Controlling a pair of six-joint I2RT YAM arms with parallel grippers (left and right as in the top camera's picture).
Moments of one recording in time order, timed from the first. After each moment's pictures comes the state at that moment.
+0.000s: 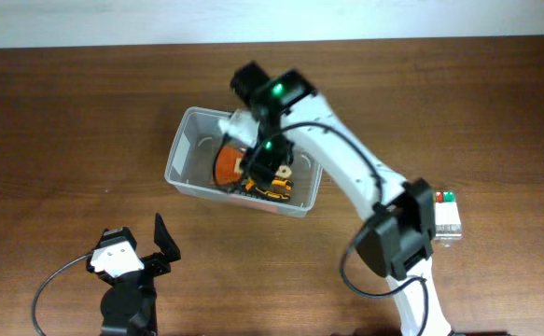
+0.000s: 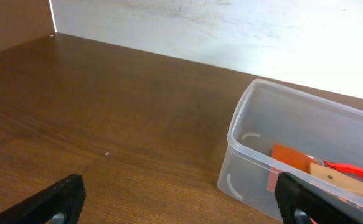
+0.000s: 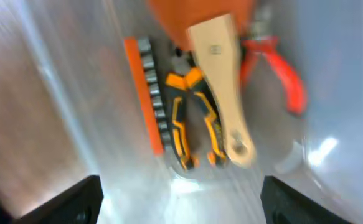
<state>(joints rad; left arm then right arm) -0.13 0.02 0.10 -0.29 -0.33 -0.22 0.60 2.25 2.30 -1.52 -0.14 -0.39</state>
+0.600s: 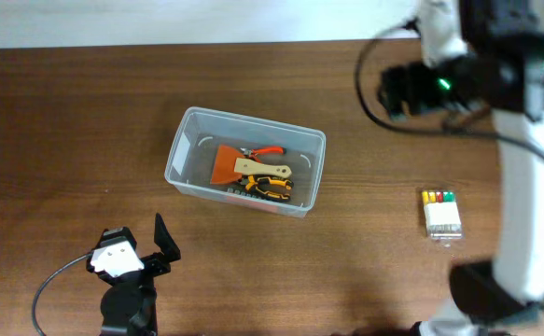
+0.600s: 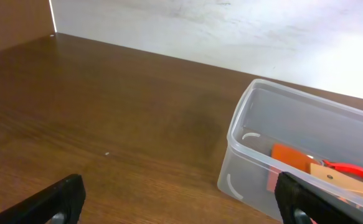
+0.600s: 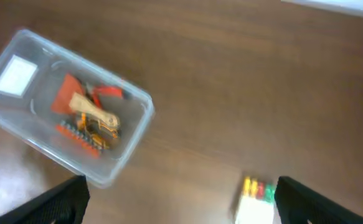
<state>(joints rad) -0.13 0.02 0.10 -0.29 -0.33 -0.22 0.12 1.79 2.45 -1.69 -0.10 -0.08</state>
